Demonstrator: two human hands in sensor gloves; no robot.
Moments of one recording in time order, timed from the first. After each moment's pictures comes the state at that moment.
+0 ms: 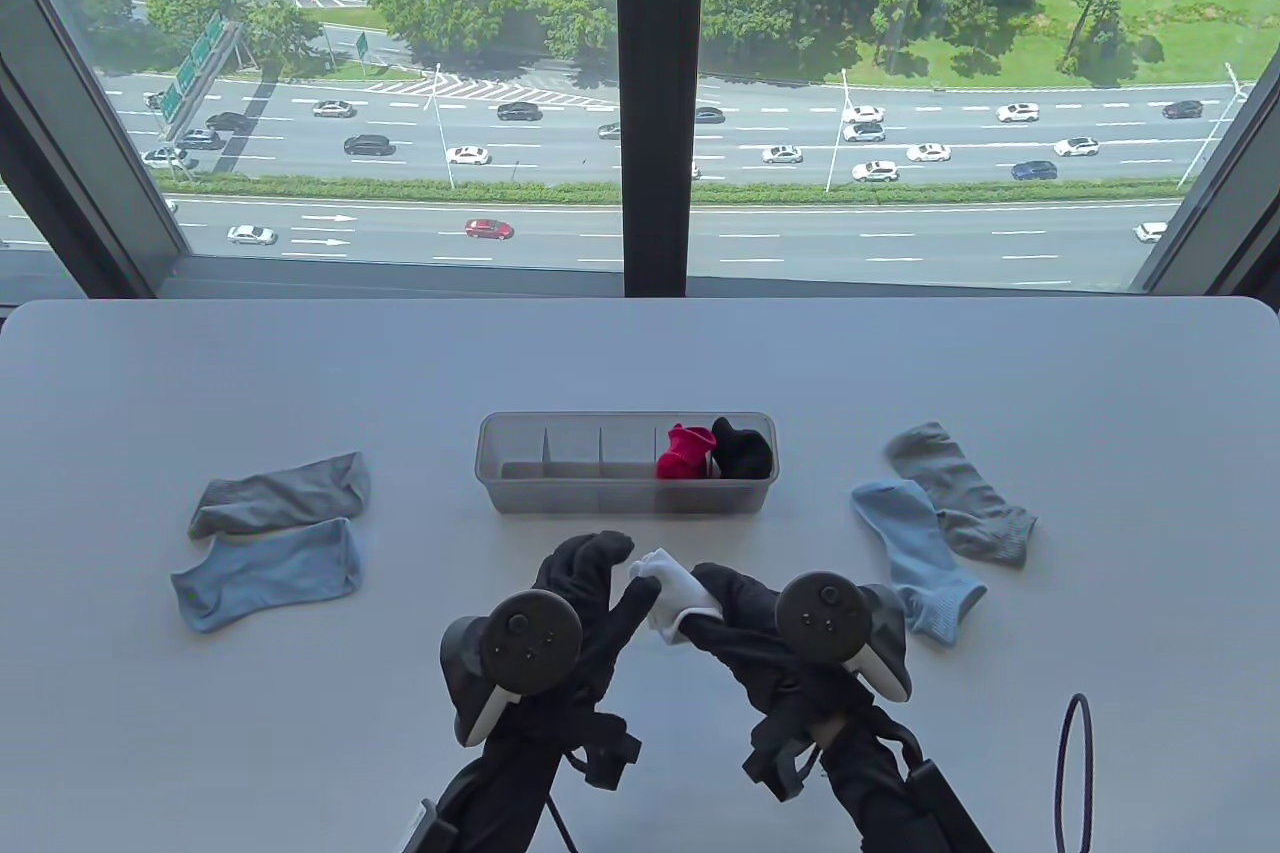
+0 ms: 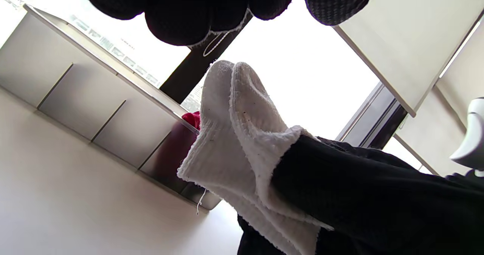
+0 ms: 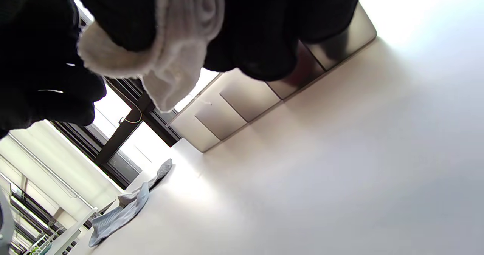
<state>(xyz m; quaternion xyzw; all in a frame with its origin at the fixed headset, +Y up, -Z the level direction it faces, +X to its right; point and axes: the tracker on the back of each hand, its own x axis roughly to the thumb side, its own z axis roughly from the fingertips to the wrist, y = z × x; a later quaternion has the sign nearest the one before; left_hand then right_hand) -0.113 -0.669 -0.274 0.09 -0.16 0.33 0.93 0.110 -0.724 -0.301 0.17 0.03 0.91 0.38</state>
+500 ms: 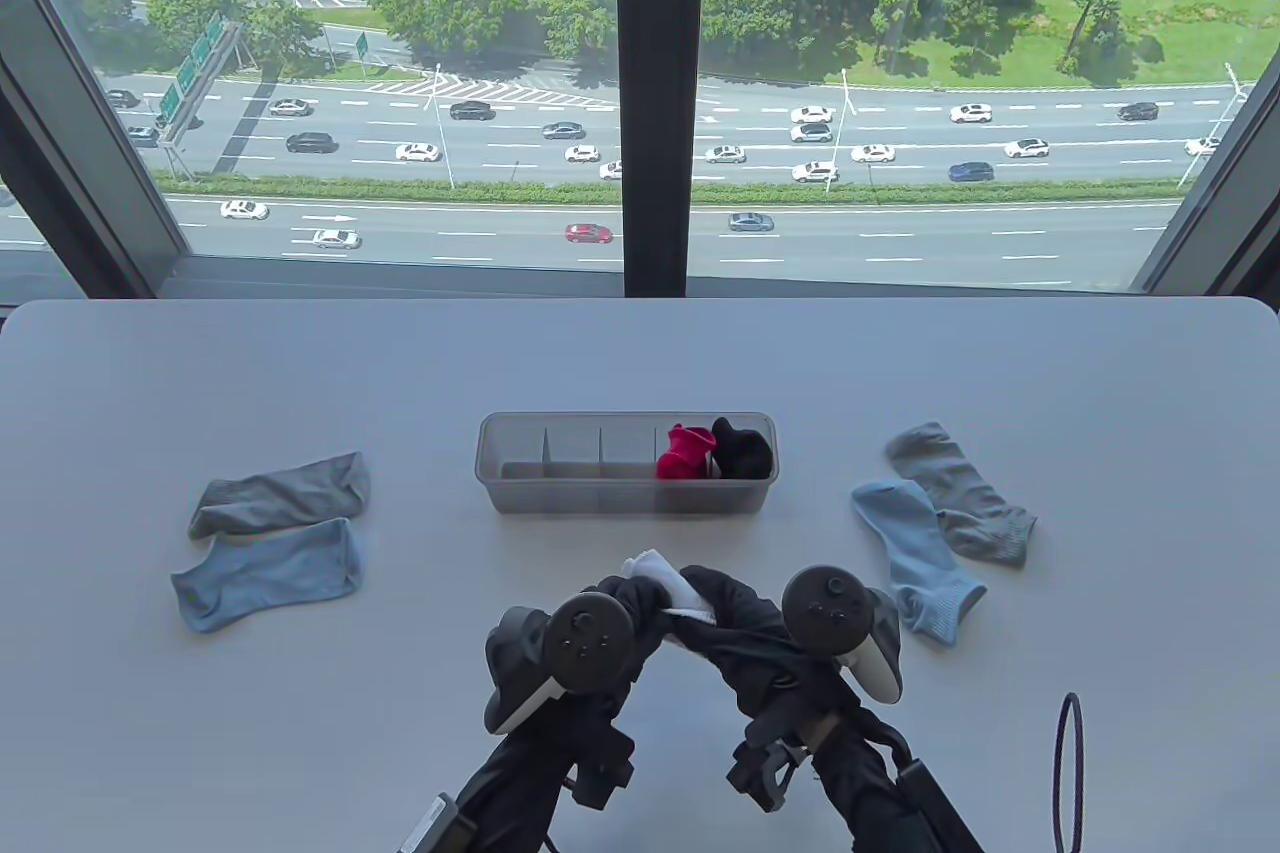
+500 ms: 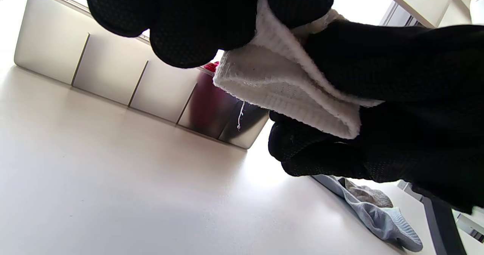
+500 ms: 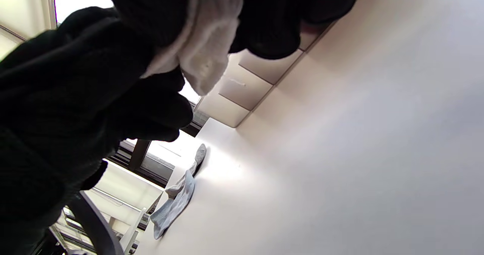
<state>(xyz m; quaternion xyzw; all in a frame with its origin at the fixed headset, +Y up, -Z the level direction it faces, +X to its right) -0.097 -0.691 -0.281 0.03 -0.14 0.24 0.96 0.102 -0.736 -0.302 0.18 0.12 0.84 0.49</state>
